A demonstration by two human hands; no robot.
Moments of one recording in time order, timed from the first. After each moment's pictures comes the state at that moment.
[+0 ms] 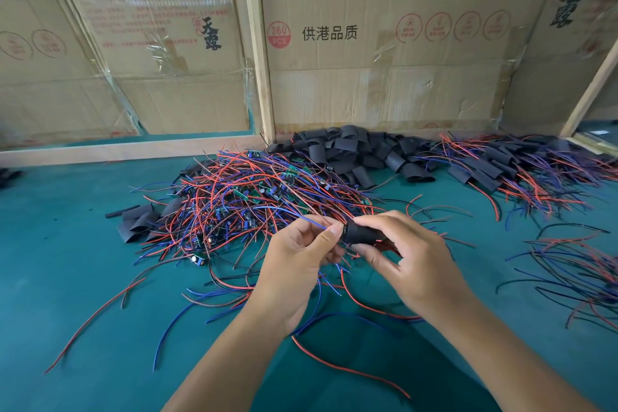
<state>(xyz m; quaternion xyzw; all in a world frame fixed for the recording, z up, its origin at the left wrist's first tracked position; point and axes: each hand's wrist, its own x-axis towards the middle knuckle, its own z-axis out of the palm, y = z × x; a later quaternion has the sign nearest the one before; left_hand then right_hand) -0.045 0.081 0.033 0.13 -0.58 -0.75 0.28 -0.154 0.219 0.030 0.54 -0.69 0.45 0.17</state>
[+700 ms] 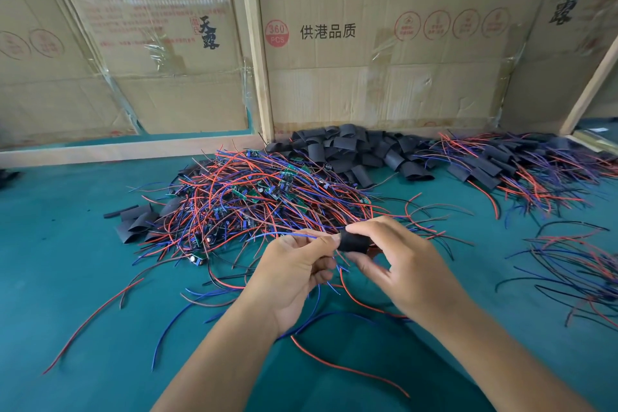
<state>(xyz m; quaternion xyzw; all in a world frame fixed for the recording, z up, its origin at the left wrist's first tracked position) -0.043 0.075 0.035 0.23 -0.54 -0.79 0.17 -0.150 0.218 0.026 0.58 -0.69 0.39 0.18</state>
